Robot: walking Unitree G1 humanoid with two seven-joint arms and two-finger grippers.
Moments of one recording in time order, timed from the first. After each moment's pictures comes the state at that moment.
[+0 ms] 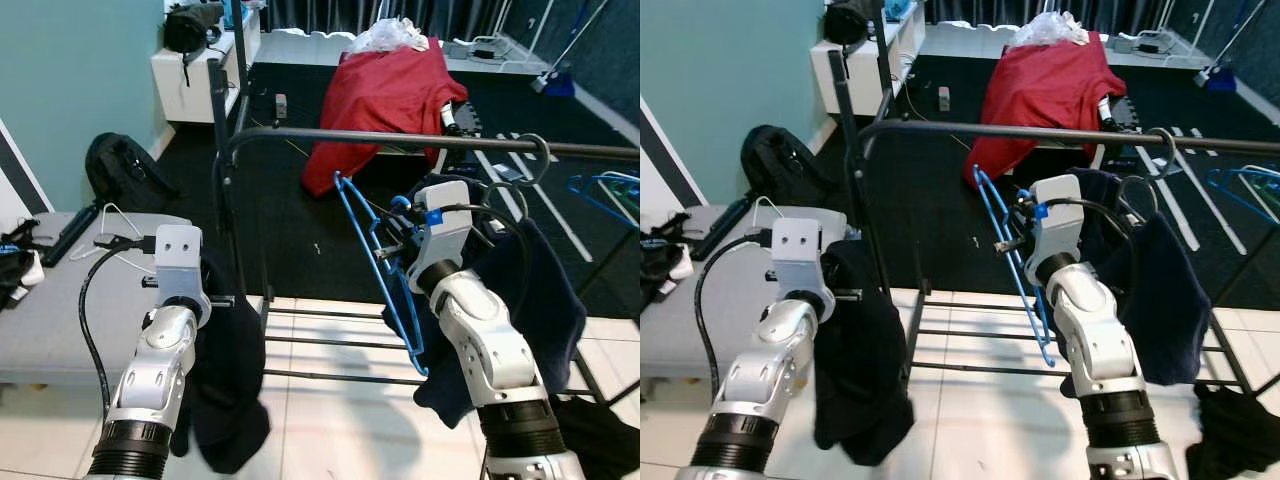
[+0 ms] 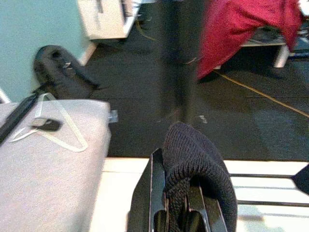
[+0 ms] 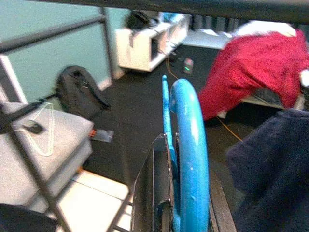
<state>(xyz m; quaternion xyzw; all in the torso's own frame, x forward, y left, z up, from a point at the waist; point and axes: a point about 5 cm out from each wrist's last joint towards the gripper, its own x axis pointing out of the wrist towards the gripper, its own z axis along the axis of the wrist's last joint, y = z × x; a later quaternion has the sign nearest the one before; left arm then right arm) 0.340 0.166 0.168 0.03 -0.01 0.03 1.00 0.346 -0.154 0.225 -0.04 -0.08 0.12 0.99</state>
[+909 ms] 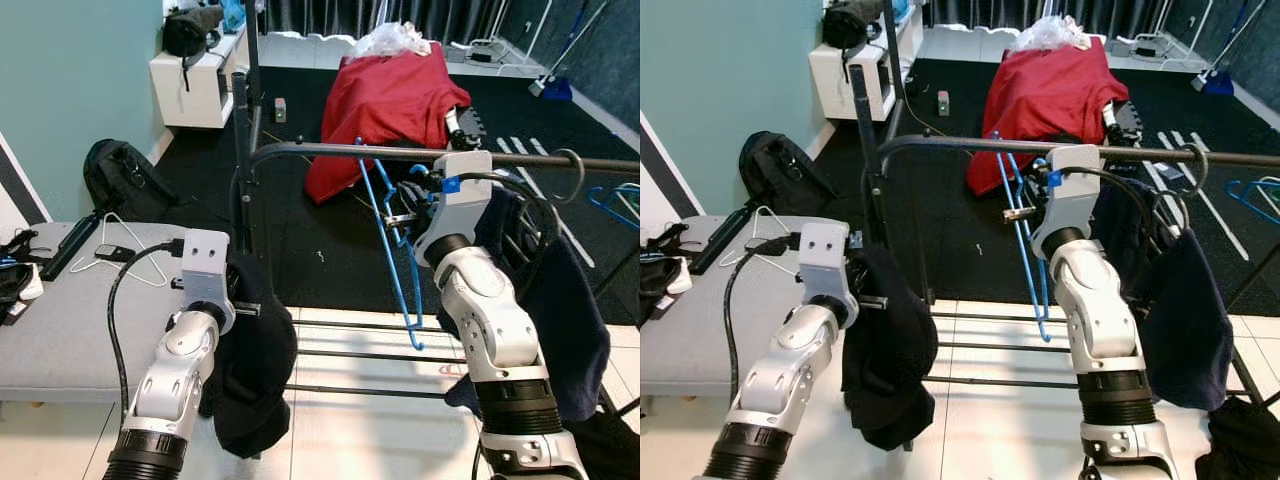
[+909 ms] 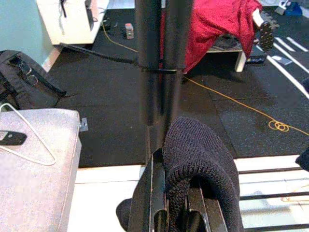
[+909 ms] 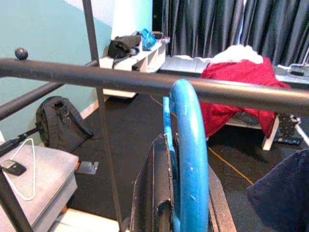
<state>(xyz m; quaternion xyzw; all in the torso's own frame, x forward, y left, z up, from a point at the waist) 0.333 0.147 0.165 0.01 -0.01 -0.02 1.00 0.350 -0.149 0.256 -0.02 -0.14 0.09 0.99</state>
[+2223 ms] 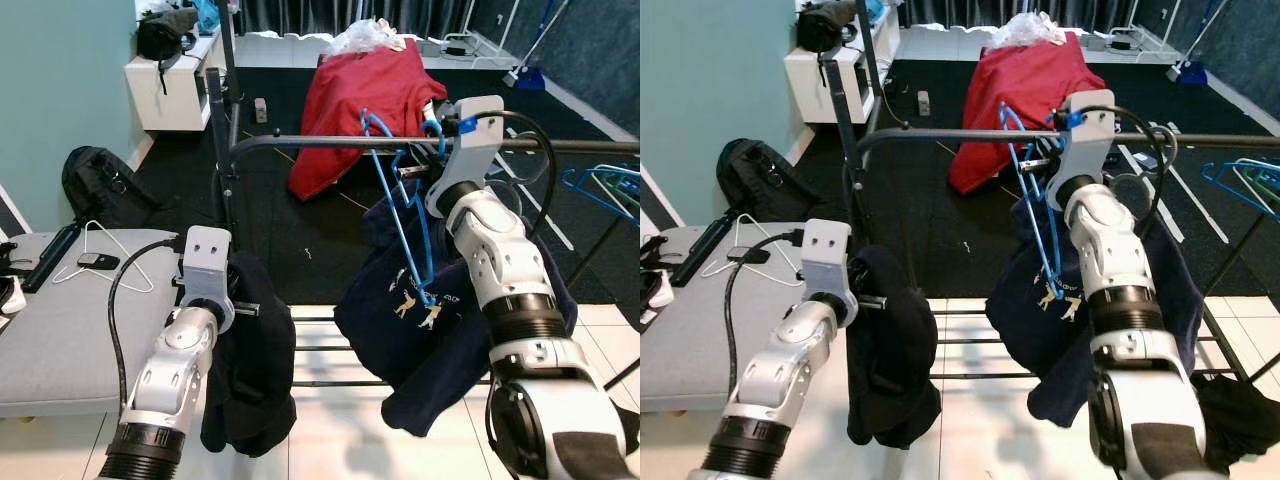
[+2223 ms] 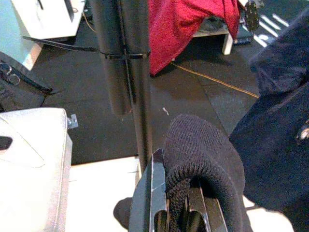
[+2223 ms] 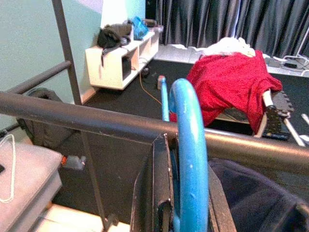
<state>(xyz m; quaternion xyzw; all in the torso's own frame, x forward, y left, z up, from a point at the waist) 0.338 0.150 0.171 0.03 0.01 -0.03 1.00 0.406 -0.167 0.301 -0.04 -0.11 0.11 0.99</state>
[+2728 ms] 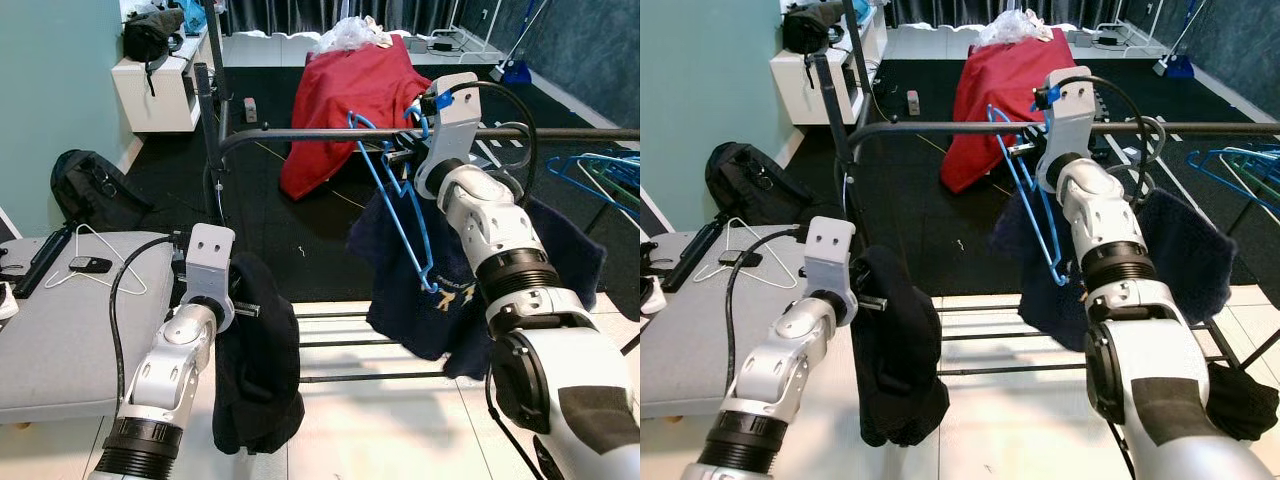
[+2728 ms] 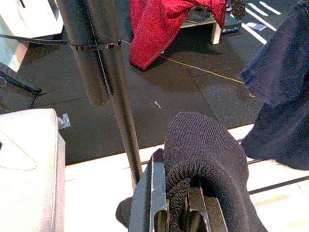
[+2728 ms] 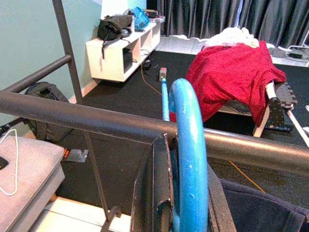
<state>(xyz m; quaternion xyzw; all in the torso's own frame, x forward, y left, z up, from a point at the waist) 0.338 0.150 0.169 0.05 0.03 -0.04 1.00 0.419 -0.158 0.310 -0.04 -0.09 0.12 0.99</state>
